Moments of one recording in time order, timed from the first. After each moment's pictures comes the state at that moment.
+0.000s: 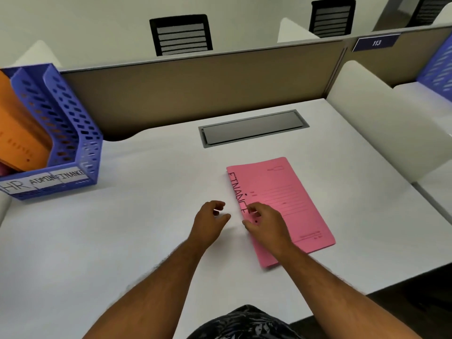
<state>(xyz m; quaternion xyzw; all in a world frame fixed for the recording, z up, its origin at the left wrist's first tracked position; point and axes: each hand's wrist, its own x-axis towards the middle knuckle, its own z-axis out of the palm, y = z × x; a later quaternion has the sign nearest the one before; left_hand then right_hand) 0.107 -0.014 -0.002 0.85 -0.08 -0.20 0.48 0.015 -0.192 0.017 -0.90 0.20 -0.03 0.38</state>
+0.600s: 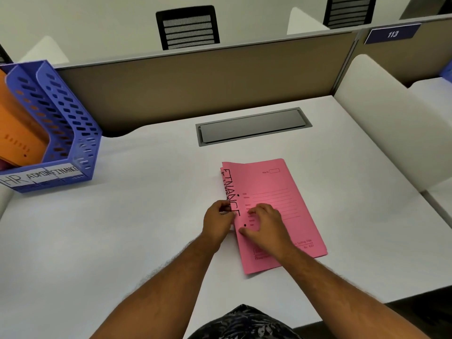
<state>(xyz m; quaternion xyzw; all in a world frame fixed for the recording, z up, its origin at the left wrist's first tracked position) 0.090 -0.092 0.003 0.77 0.08 -0.24 0.59 0.016 -0.246 -0.009 -0.93 0.17 0.03 0.32</state>
